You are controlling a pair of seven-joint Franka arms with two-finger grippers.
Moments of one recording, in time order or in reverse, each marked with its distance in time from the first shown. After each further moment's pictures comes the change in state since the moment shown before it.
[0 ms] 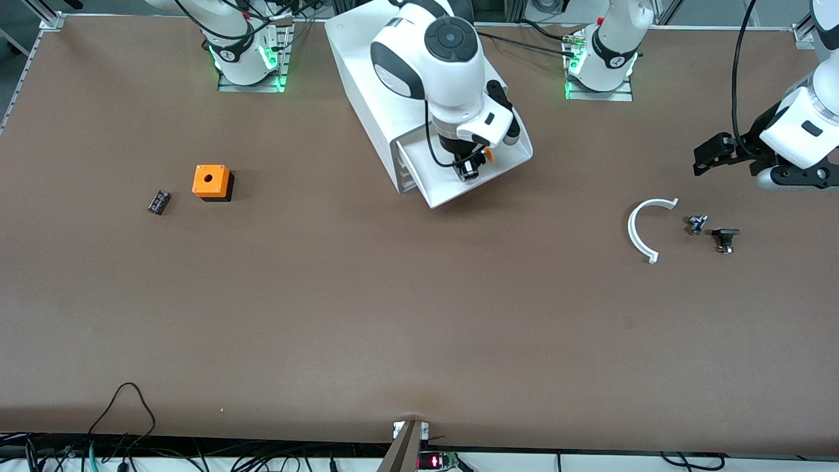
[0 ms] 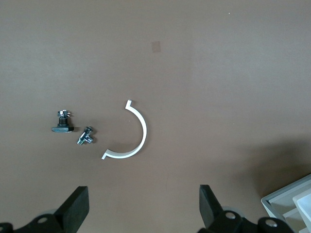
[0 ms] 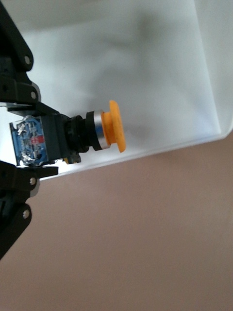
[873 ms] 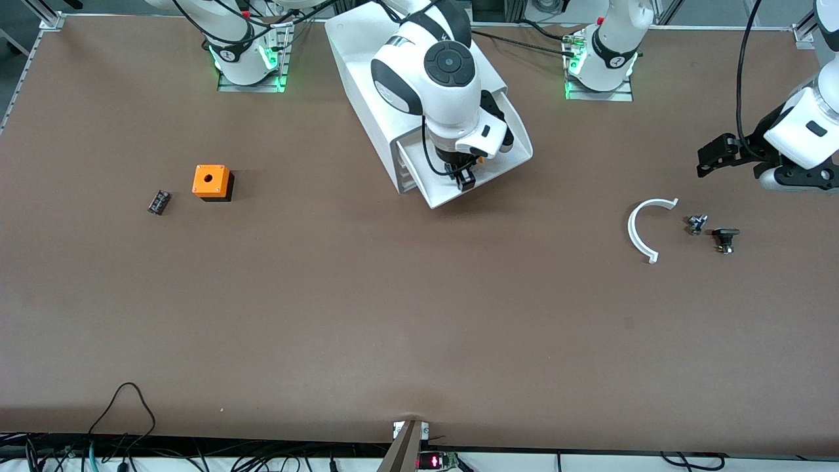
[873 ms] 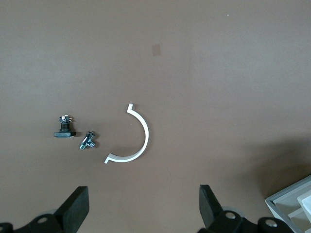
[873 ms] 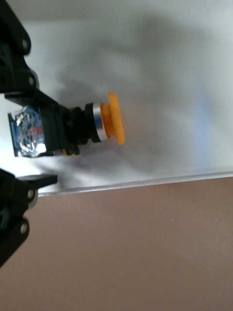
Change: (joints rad) left arm 0.001 0.000 0.008 -0.004 0.000 0.014 0.035; right arm -0.015 0.043 0.031 -0.025 0.015 -0.003 -0.148
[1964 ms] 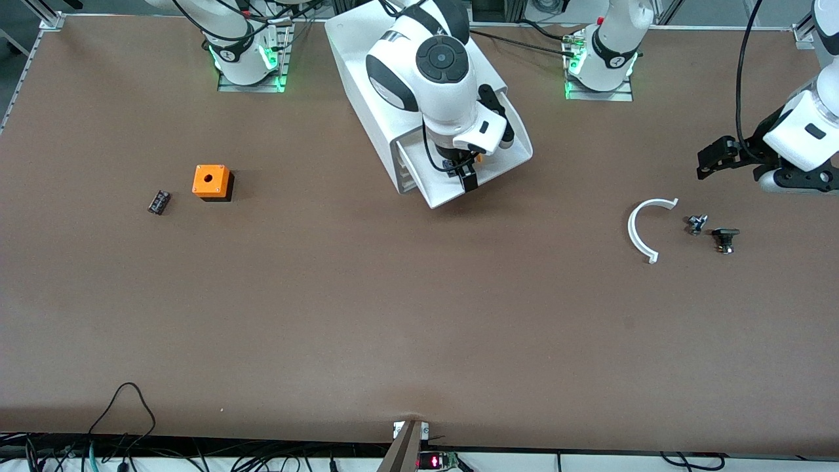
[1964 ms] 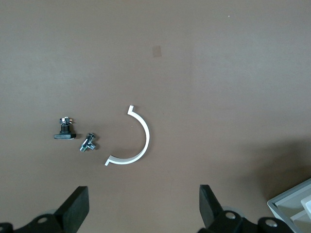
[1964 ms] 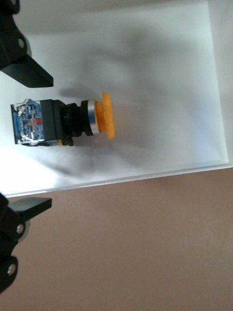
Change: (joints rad) left arm 0.004 -0.001 0.002 -0.011 0.000 0.021 0.006; right arm -0.011 -0.020 0.000 0.000 0.040 0.000 0.000
